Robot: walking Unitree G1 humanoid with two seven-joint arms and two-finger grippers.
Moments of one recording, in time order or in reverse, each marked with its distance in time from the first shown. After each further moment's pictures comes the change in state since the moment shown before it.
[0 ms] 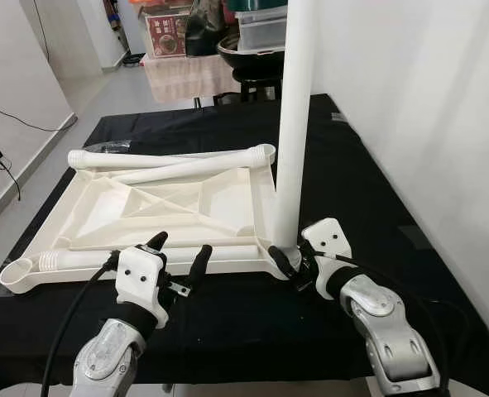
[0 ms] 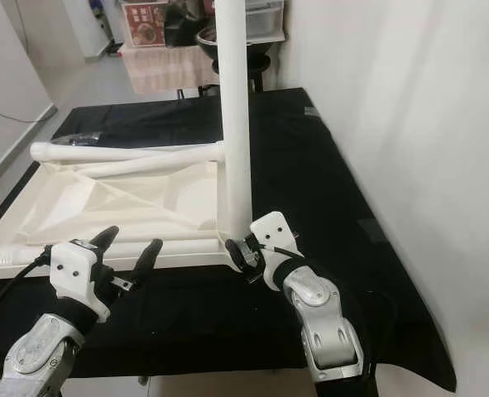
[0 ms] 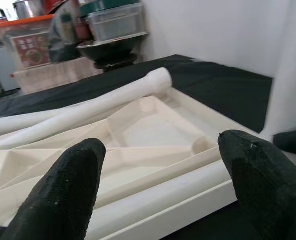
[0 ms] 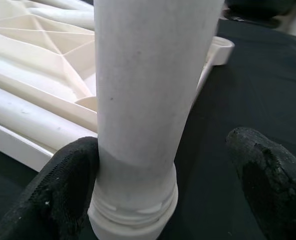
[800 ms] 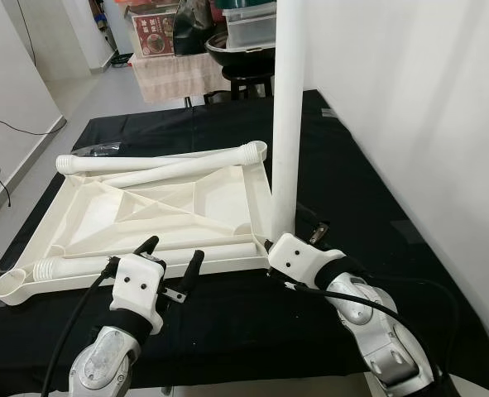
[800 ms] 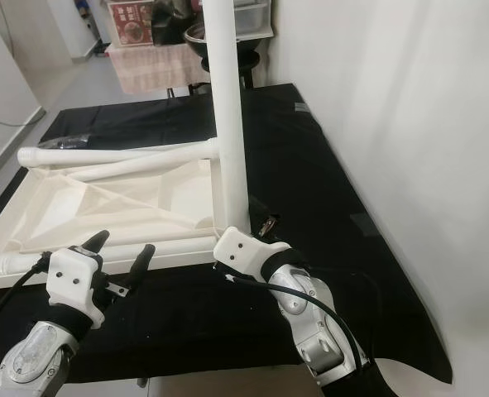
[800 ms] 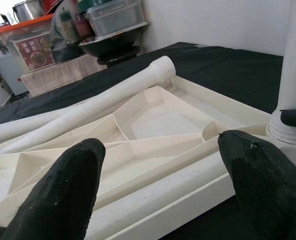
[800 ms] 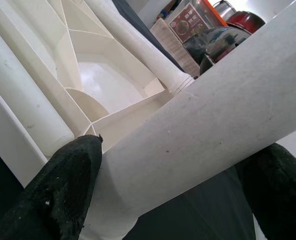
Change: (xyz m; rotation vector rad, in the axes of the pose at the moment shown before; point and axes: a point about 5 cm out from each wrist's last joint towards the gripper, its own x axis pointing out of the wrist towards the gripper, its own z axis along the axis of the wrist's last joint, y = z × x) left arm -0.006 0.001 -0.001 0.088 0.023 0.032; right arm 0.010 0.024 0.024 -0.674 -0.133 0.060
